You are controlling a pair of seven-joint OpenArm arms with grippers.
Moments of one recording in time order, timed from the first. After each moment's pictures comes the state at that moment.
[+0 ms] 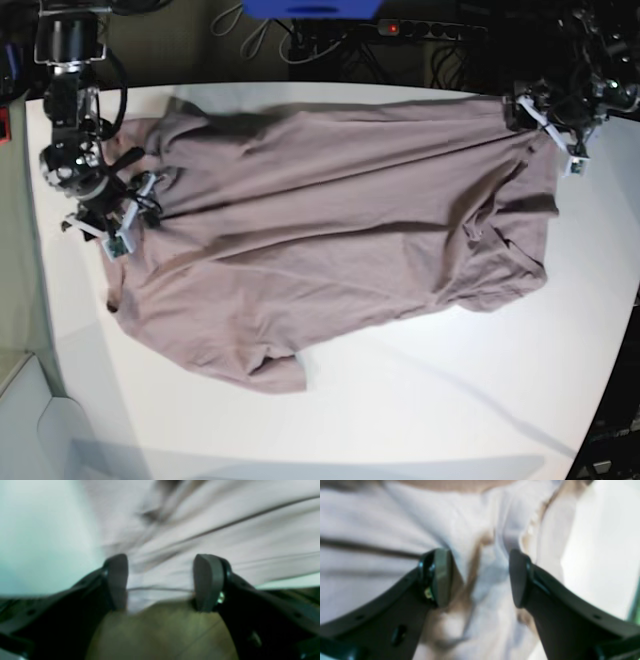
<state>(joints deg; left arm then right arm) 22.1 -16.2 -30.7 96.1 -25.2 -31.0 61.5 -6.0 19.0 8.3 81.9 -1.4 27.7 -27.1</state>
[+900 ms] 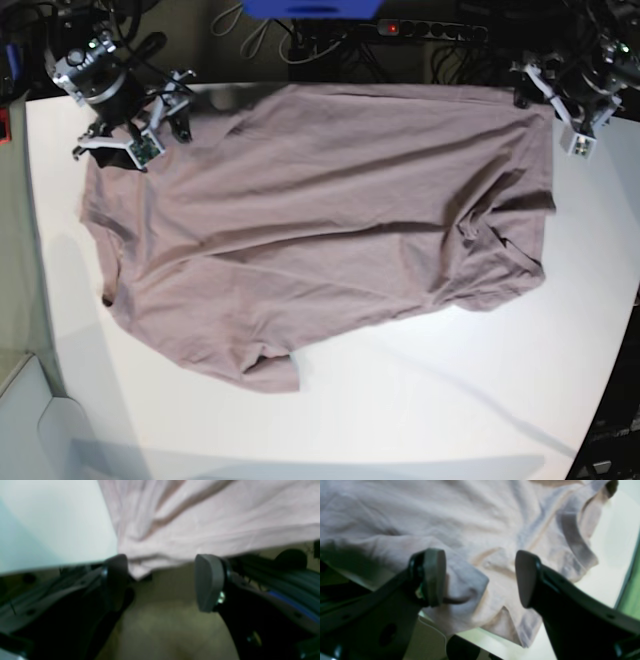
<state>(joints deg) 28.7 -11.9 -35.3 112.5 -25.0 -35.9 67.4 -32.7 16.4 8.0 114.5 -2.9 27.6 -29.9</state>
